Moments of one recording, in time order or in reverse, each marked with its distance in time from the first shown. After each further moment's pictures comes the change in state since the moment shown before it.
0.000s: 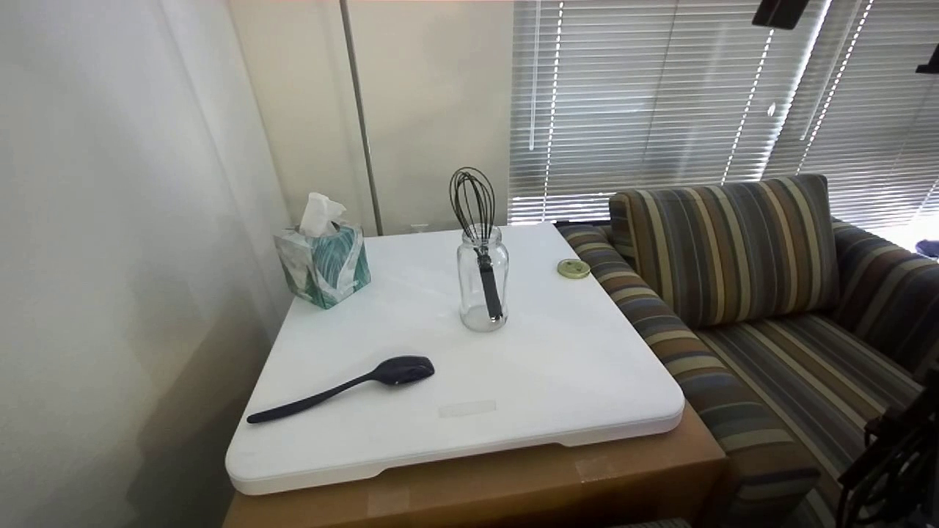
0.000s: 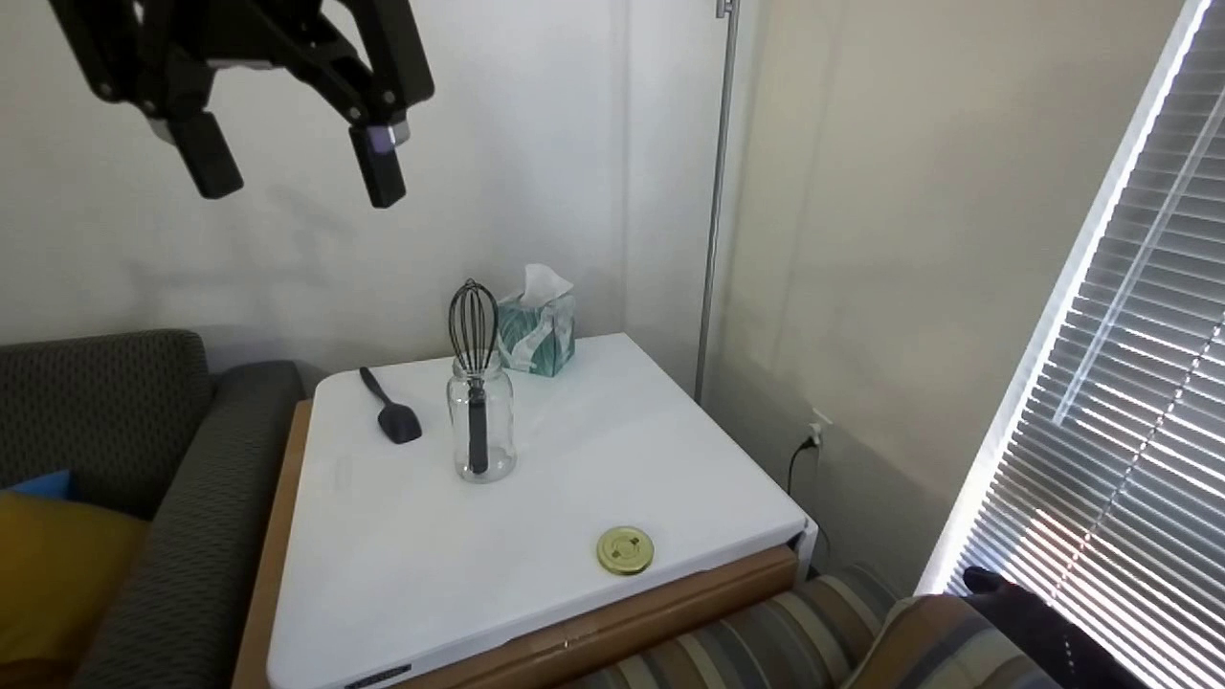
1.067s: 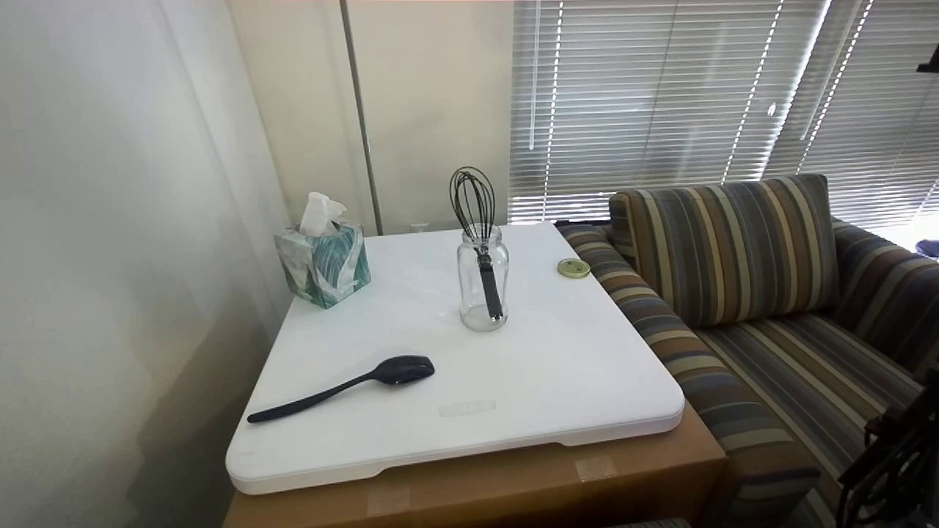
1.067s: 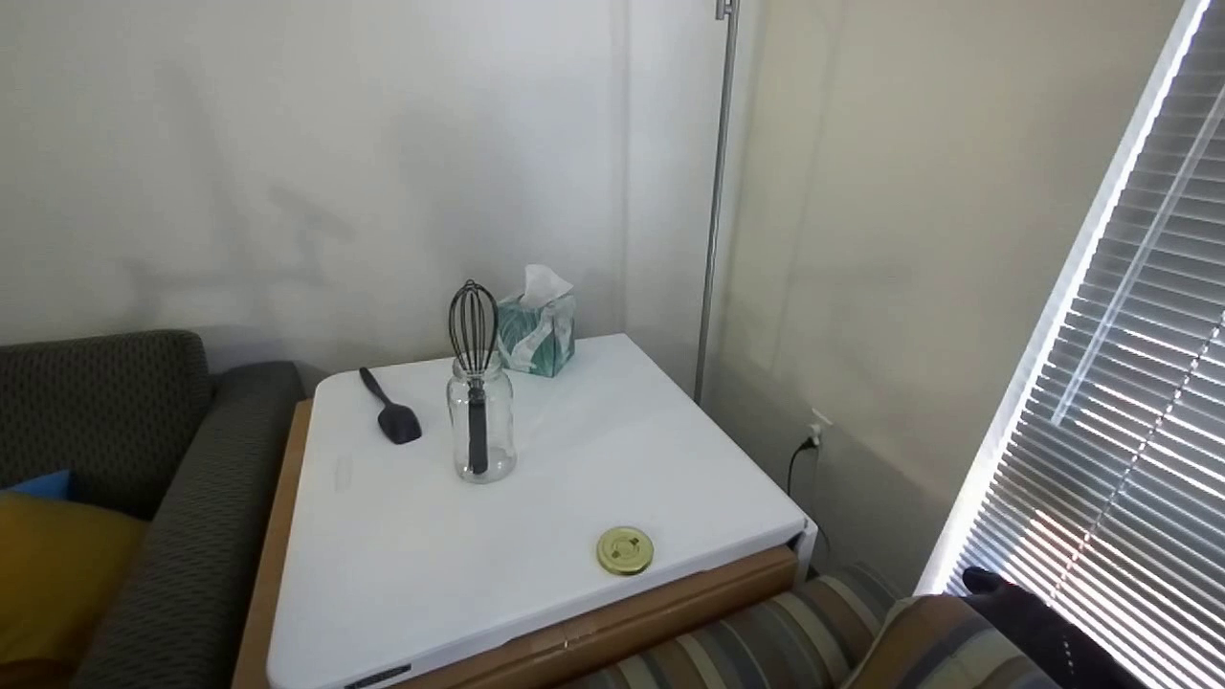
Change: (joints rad) arm -0.249 -0.444 -0.014 -0.078 -0.286 -0.200 0.253
